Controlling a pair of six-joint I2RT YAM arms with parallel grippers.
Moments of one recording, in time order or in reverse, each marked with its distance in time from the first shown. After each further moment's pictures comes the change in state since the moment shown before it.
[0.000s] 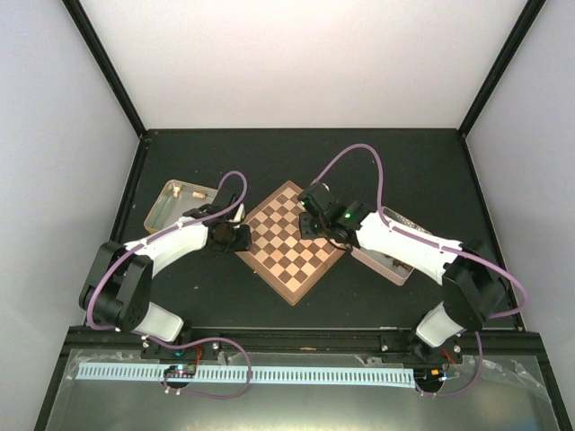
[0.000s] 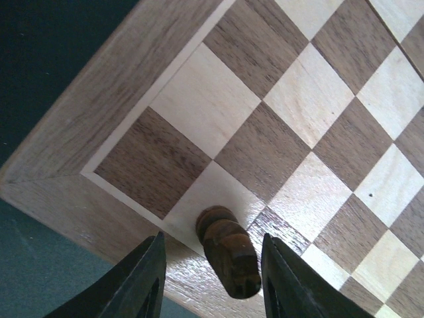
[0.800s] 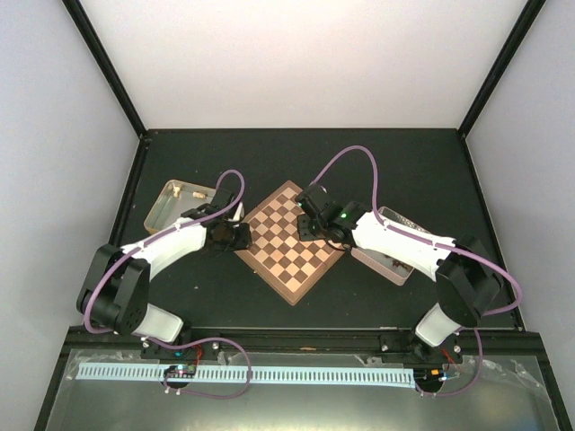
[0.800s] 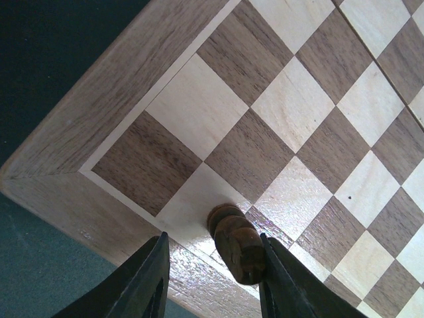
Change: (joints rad) left arm 0.000 -0.026 0.000 0.003 -0.001 -0.036; right arm 0.006 0.045 0.008 -0.001 -0.021 0.000
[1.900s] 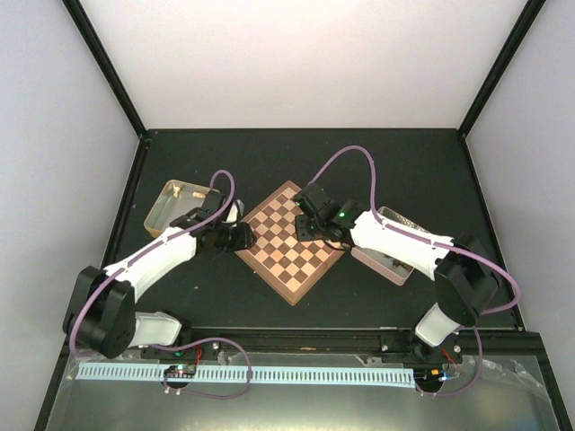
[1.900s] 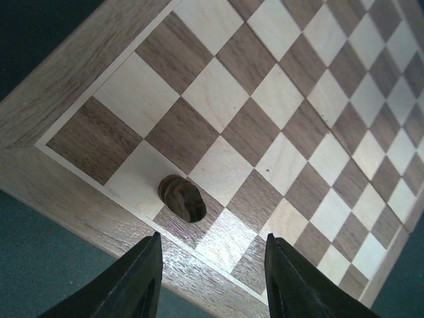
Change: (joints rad) left arm 0.003 -0.132 -0.047 0.027 0.108 -0.050; right arm 0.006 0.011 0.020 -0.014 -0.027 0.004
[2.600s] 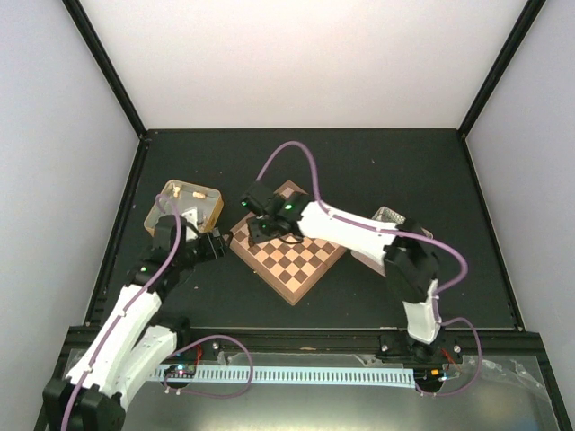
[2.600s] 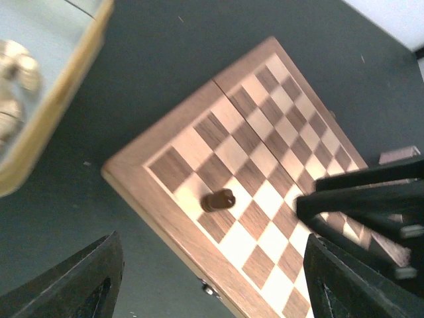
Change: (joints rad) left arm 0.193 -0.550 -0.235 0.021 0.058 -0.002; right arm 0.142 0.295 0.430 -0.142 -0.042 -0.018
